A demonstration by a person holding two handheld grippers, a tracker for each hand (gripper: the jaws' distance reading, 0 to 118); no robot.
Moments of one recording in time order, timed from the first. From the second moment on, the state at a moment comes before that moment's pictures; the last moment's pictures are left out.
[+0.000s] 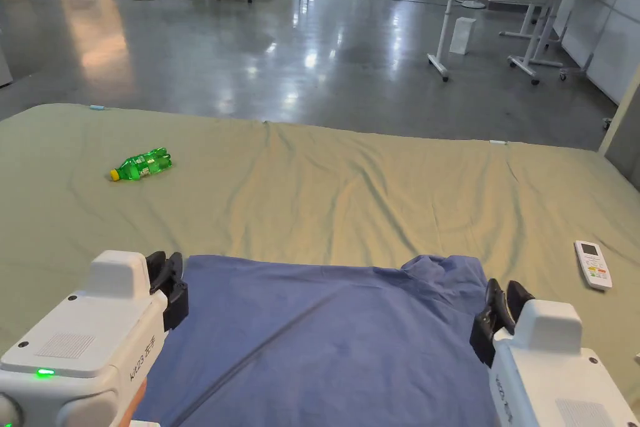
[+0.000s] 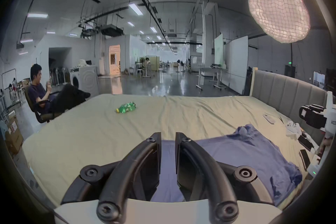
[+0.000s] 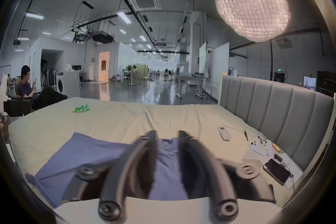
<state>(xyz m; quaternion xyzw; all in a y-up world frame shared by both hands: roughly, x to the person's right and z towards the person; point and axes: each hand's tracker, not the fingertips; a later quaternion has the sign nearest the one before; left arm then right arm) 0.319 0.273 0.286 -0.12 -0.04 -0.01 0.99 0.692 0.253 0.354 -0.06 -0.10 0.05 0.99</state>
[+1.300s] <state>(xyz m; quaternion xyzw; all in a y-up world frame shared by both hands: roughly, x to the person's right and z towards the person) 0.213 0.120 0.296 -0.58 0.00 0.05 0.81 0.704 0.202 0.369 -0.18 -0.08 0.05 0.98</state>
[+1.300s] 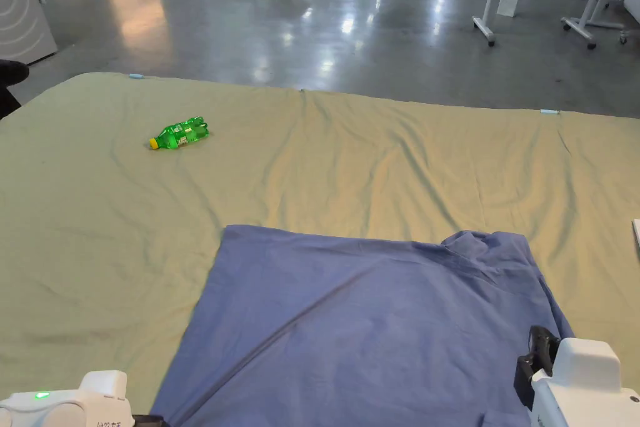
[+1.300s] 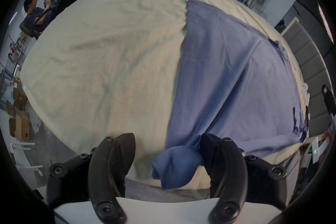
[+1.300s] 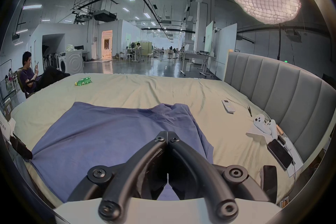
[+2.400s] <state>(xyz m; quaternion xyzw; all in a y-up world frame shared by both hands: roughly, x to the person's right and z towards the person) 0.252 0.136 0.326 -0.55 -0.05 -0.03 0.83 0.790 0.129 0.427 -0.51 -0.08 0.06 0.85</state>
